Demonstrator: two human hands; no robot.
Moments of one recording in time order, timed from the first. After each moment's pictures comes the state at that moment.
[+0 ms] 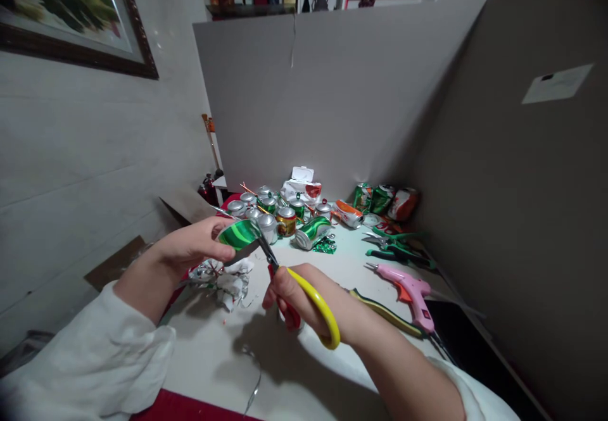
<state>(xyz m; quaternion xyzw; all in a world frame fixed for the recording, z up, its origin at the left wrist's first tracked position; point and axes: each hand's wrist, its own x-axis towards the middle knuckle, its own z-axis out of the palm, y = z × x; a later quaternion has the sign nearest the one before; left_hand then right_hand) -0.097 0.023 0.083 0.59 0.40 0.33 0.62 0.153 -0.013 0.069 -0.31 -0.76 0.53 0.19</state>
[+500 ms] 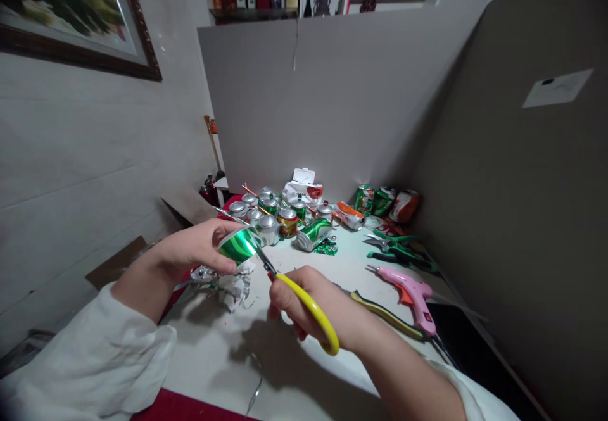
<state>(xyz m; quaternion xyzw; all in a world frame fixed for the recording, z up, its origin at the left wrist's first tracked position) -0.101 0.015 0.092 0.66 0.38 0.27 0.59 0.156 -0.016 0.071 -0.33 -0.78 0.51 0.16</state>
